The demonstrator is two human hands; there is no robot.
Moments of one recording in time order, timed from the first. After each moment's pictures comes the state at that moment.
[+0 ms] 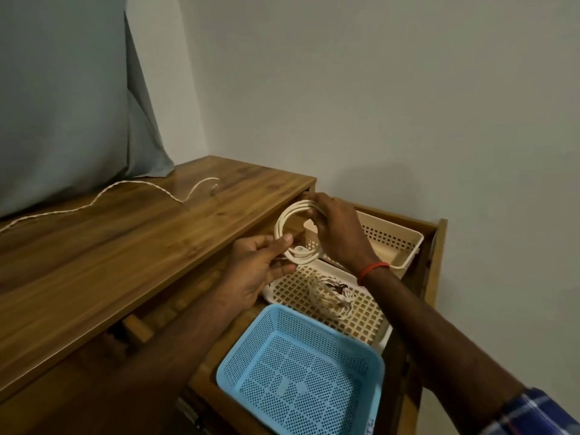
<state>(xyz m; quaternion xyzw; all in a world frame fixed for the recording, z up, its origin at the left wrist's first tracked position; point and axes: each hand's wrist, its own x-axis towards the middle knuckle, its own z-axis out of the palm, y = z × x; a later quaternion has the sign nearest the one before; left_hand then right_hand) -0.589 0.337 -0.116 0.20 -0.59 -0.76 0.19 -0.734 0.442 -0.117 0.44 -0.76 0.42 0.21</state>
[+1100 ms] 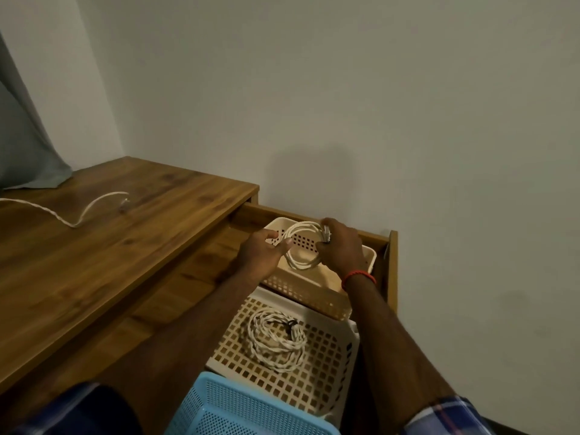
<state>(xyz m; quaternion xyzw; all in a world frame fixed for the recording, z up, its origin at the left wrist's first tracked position) -0.801 0.332 -0.166 0.20 -0.84 -0.46 0.18 -0.889 0.484 -0.176 0.18 -0.90 0.37 0.13</state>
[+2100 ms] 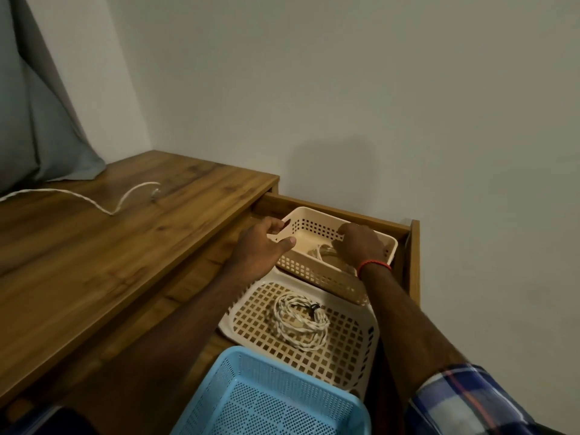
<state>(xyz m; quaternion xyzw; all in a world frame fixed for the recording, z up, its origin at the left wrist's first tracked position) -0.749 0.303 -0.154 0.13 -0.88 -0.41 0.20 -0.890 0.479 -0.189 0.17 -0.96 0.19 0.08</state>
